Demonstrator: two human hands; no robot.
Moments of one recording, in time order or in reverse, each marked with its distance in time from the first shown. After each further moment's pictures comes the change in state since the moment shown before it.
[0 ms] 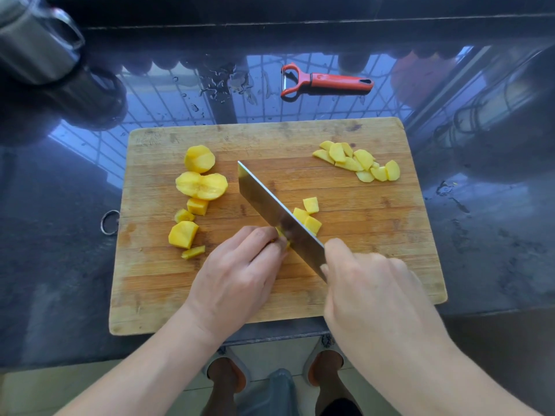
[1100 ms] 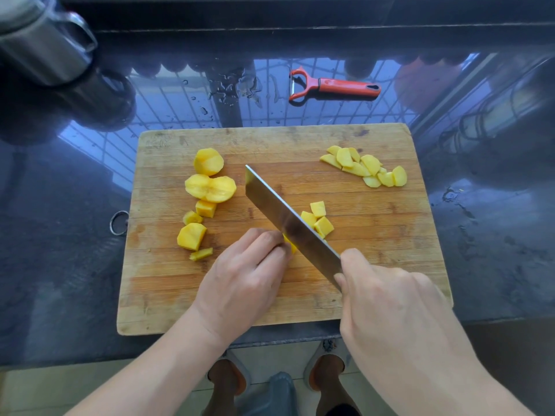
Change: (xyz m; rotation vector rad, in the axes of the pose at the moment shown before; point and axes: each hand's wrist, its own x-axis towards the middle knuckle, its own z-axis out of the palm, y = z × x) left_hand -0.002 -0.002 0.001 -0.018 -0.070 -0.006; right_hand -0.018 -0.003 -0.017 0.005 0.042 0.050
